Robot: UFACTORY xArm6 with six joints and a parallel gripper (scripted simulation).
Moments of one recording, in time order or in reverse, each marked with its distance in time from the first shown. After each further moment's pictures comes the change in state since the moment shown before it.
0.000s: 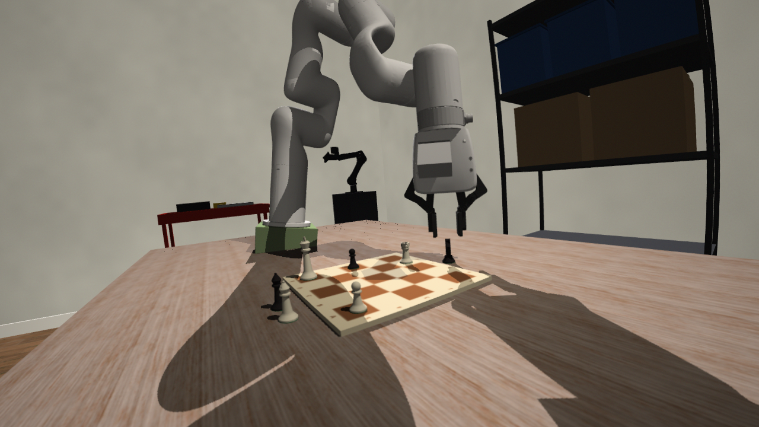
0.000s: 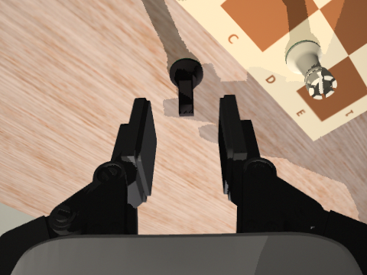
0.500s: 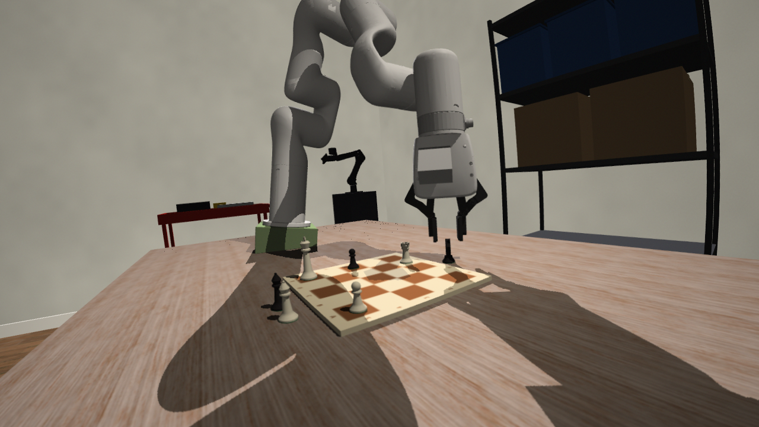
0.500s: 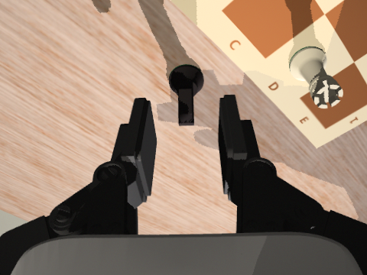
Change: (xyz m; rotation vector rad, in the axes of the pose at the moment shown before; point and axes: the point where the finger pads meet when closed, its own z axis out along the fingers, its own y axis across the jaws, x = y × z) arm 0.000 0.000 0.008 0.000 0.000 0.000
